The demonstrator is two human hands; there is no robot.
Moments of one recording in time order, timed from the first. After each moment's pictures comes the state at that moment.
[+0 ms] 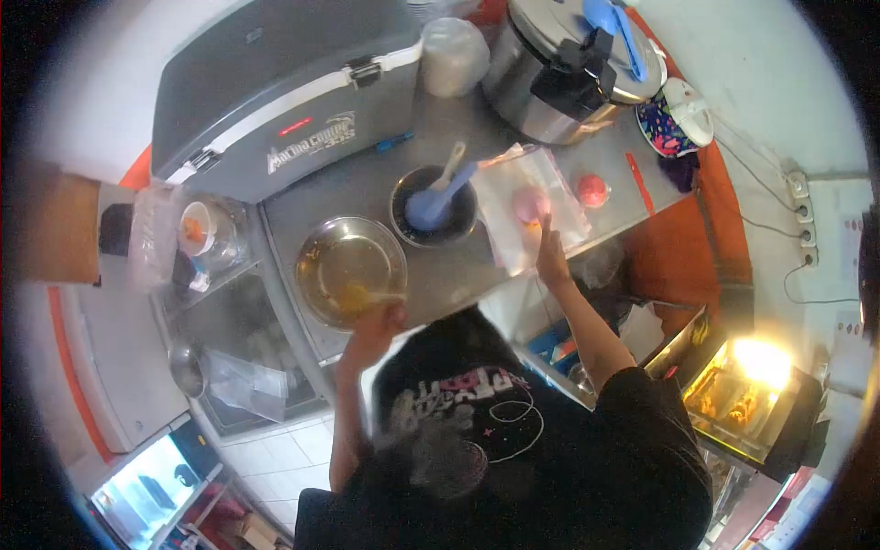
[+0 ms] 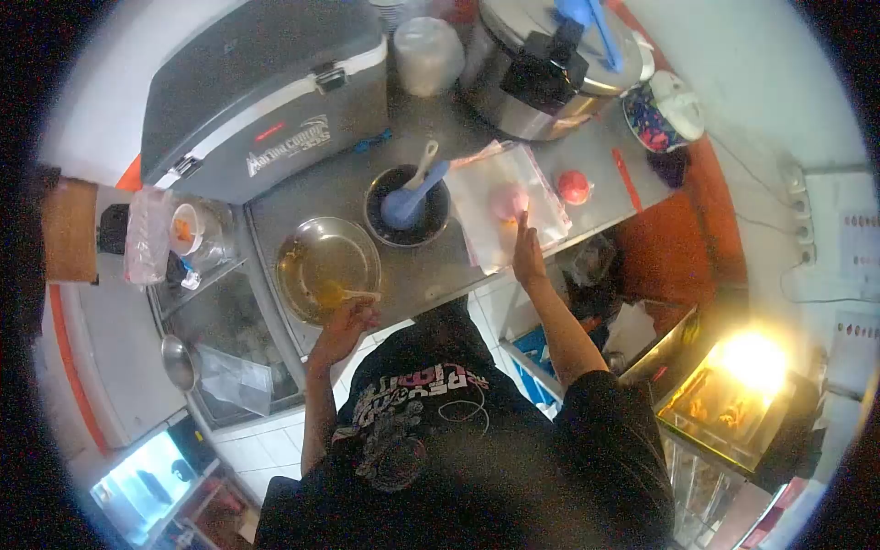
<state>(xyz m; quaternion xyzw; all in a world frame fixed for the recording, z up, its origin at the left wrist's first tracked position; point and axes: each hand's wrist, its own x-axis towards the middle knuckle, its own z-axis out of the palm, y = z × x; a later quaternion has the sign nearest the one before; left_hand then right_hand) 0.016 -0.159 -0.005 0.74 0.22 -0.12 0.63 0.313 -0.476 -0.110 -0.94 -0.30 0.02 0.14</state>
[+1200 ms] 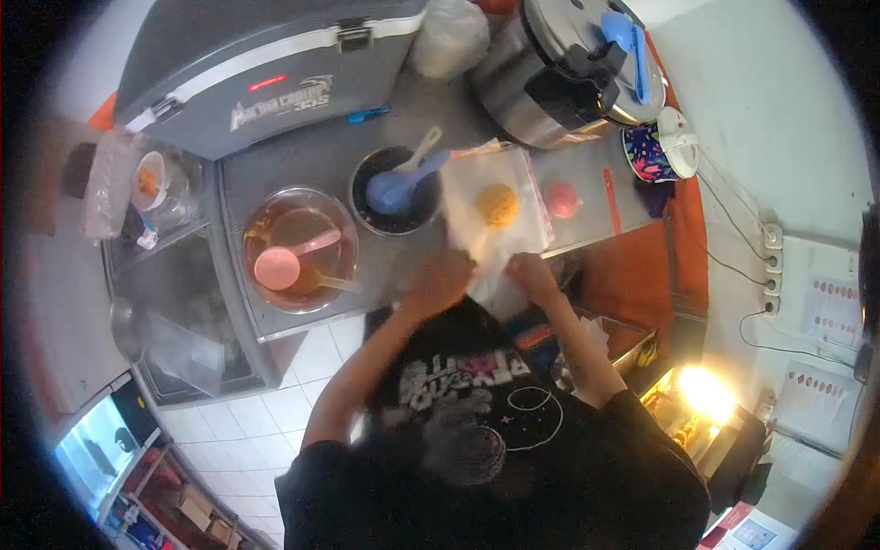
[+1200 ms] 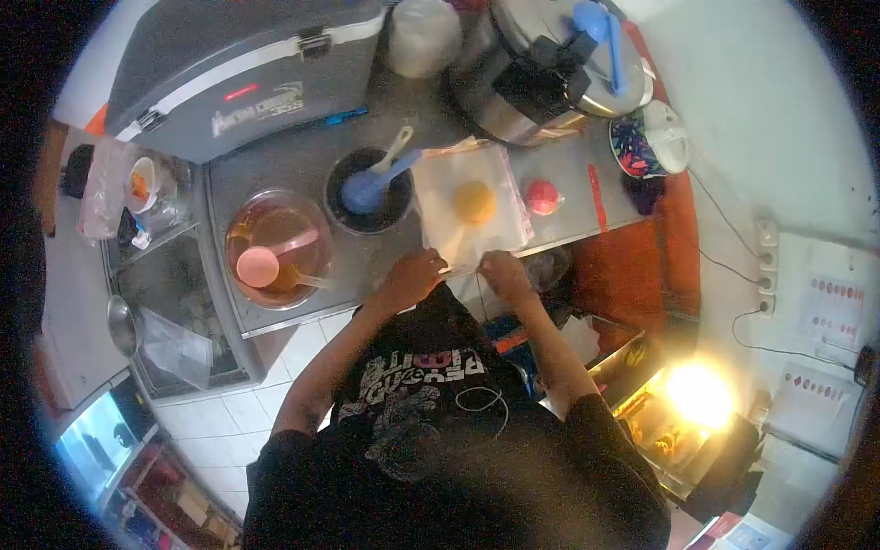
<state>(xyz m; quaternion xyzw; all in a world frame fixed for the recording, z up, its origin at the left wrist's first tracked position) 0.180 -0.310 -0.082 0.93 -0.05 0.00 0.35 0.331 -0.515 -0.034 -0.86 -0.43 0.24 0.17</state>
